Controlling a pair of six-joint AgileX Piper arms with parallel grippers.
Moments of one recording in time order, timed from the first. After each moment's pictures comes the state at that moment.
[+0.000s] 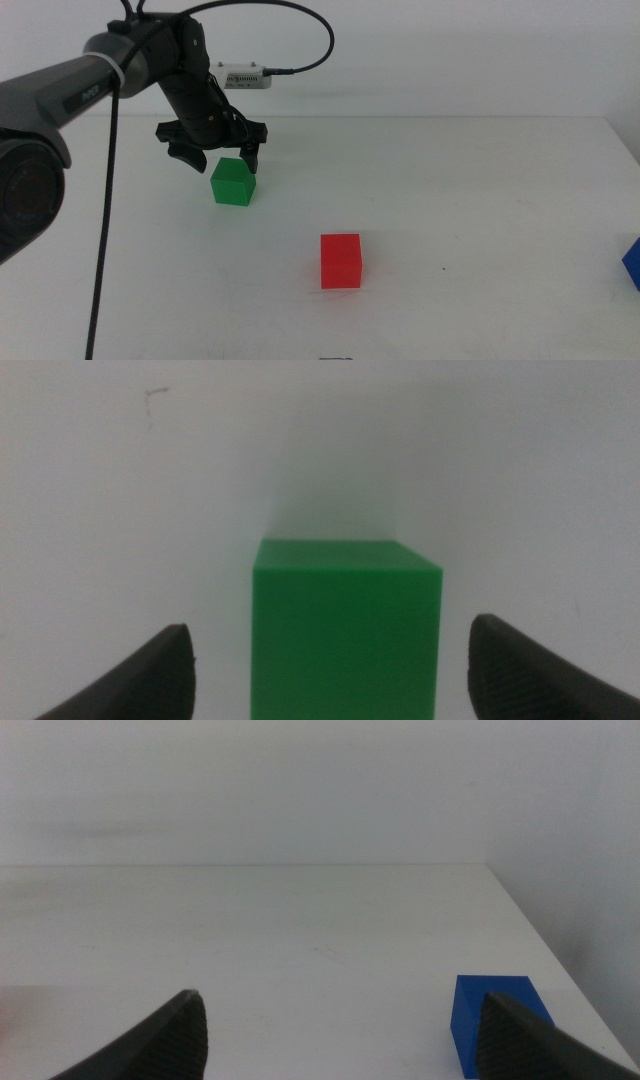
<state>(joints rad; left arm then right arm) -0.22 2.23 -1.93 -0.10 1.06 -0.05 0.04 -0.01 0.03 -0.12 0.17 0.13</state>
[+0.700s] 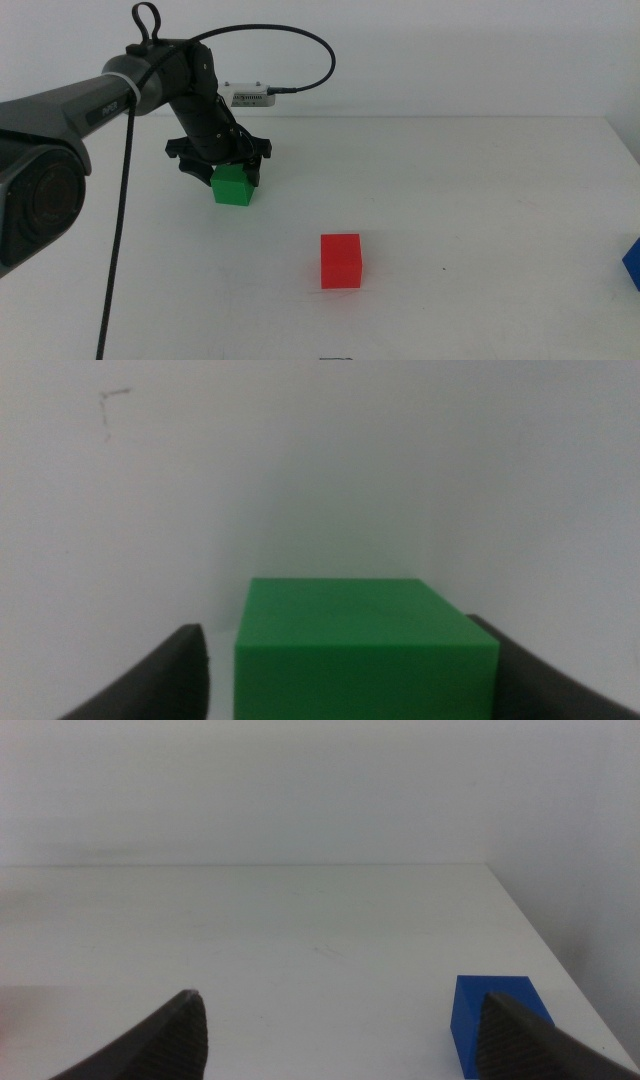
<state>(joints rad) -0.22 2.30 -1.94 -0.12 1.01 -0.05 0.04 -0.01 0.03 -0.12 0.17 0.13</state>
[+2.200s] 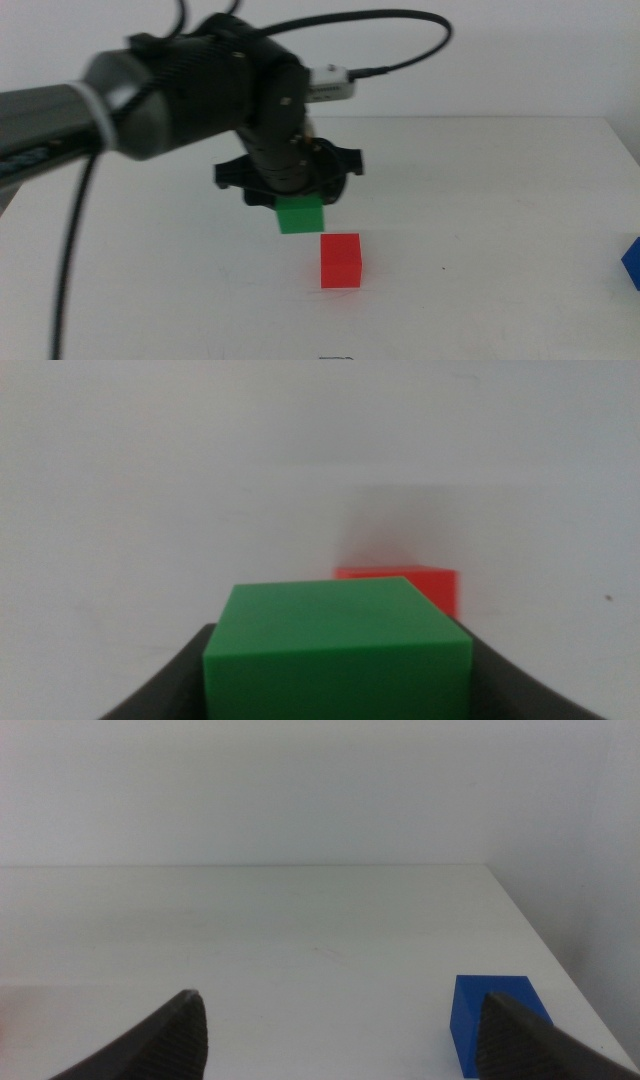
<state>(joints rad) -0.67 1.75 -1.45 0.17 0.93 -0.76 0.04 -0.01 0.03 -0.12 0.17 0.13</state>
